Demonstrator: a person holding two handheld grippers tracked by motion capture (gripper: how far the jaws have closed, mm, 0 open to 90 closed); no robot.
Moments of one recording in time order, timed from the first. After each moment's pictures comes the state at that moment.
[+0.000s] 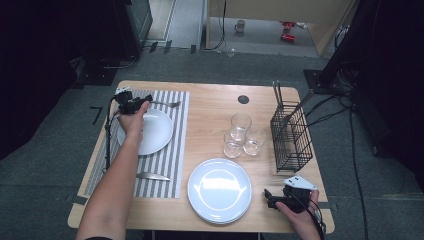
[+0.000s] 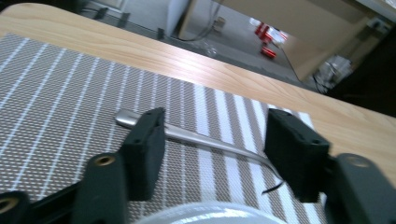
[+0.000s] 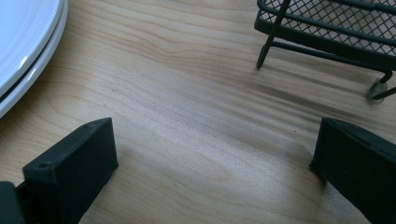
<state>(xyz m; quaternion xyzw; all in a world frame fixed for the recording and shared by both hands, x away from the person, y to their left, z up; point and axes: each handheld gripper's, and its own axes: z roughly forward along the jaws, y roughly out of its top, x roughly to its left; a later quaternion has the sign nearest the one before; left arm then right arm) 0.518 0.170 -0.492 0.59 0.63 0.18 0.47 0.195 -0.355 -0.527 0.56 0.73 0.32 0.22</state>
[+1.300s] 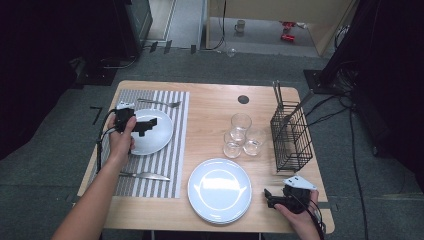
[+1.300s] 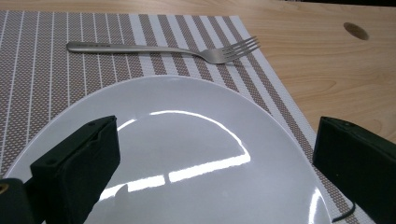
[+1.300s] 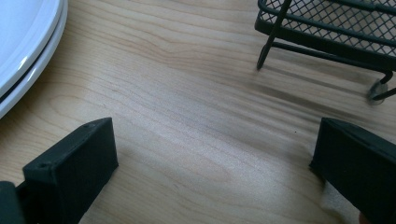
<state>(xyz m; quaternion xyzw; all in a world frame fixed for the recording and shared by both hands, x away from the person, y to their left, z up) 0.431 0.164 -0.469 0.71 0.54 0.16 0.42 0.195 -0.355 -0.527 0.56 0.73 0.32 0.22</state>
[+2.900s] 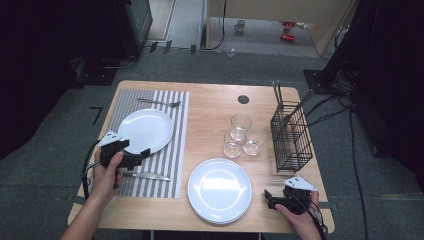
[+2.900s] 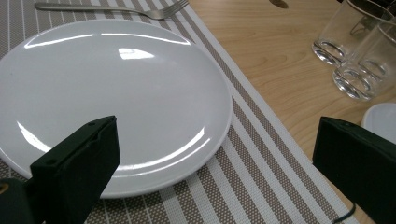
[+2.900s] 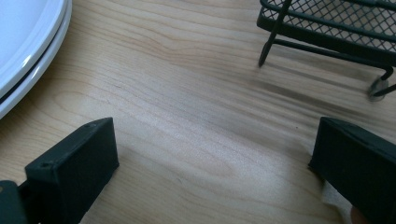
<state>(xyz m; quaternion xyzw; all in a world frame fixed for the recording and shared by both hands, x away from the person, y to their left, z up) 0.315 0.181 -0.464 0.73 0.49 0.14 0.45 0.192 -0.356 -0.527 0.56 0.73 0.32 0.22</state>
